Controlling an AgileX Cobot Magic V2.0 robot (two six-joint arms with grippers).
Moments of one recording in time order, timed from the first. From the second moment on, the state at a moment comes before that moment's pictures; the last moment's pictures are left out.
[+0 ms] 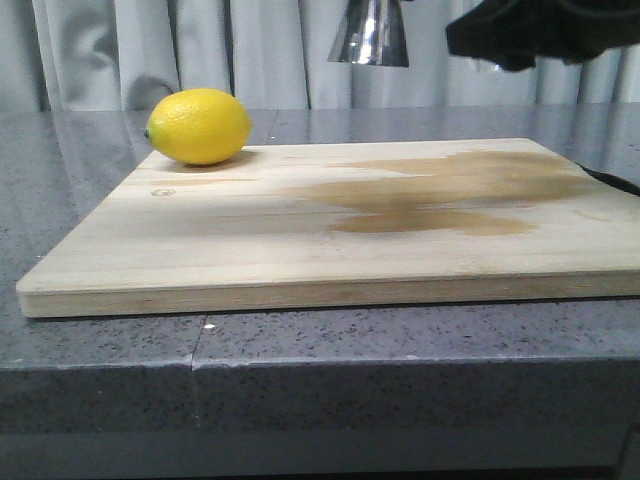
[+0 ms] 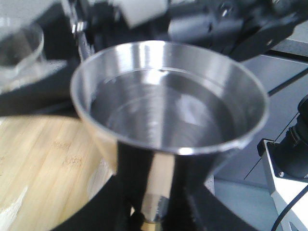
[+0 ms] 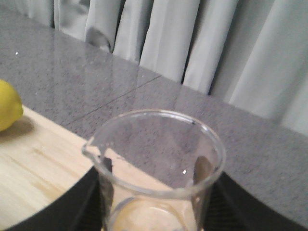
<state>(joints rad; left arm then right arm) -0.57 1.62 -1.28 -1.32 0.94 1.49 0.18 1.48 -0.74 -0.47 -0.59 0.13</state>
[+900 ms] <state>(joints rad) -0.57 1.62 -1.28 -1.32 0.94 1.49 0.18 1.75 -0.72 -0.38 -0.82 0.14</state>
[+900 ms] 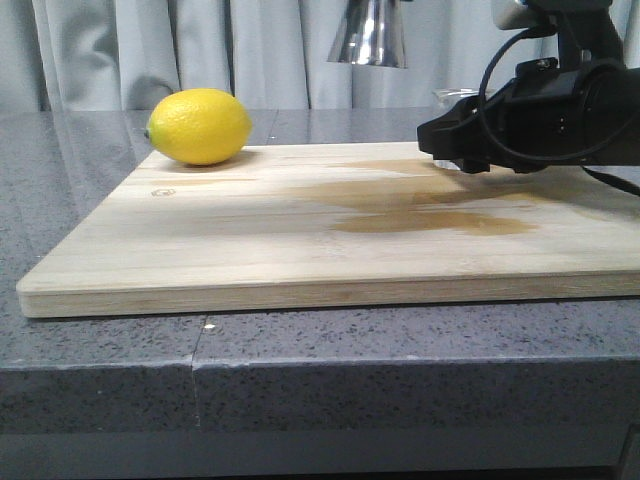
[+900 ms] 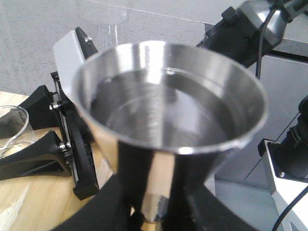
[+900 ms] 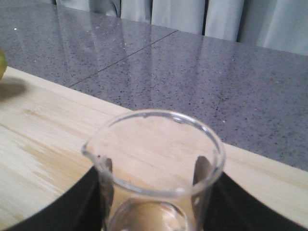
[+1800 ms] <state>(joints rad) -0.57 1.62 -1.28 -1.32 0.93 1.49 0.18 1.71 -0.72 -0.34 -0.97 0.14</state>
